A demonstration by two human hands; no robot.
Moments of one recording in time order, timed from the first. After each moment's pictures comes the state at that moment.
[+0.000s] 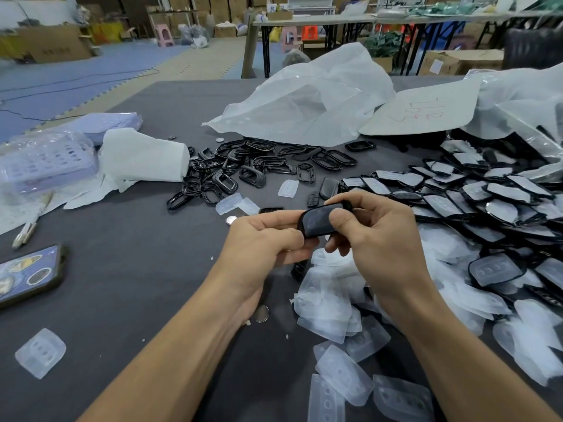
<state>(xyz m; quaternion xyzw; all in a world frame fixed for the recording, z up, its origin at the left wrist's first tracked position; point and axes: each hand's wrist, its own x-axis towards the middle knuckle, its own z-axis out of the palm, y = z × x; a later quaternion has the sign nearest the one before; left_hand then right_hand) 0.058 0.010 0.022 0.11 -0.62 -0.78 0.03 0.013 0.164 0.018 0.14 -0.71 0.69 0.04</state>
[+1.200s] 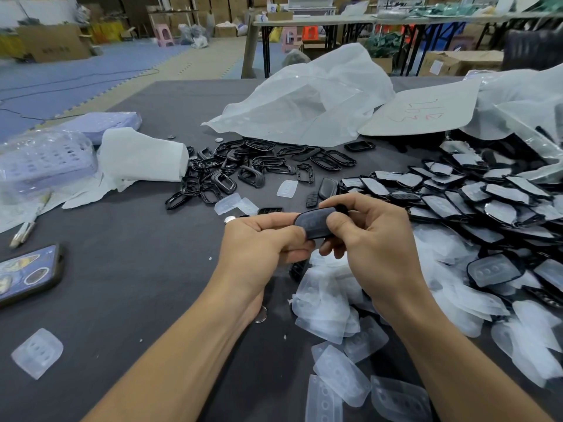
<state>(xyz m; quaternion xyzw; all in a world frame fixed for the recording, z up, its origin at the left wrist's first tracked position) 0.059 0.017 0.023 0.15 -0.63 -0.76 0.08 0.015 0.162 0.018 0.14 -0.73 0.67 0.03</state>
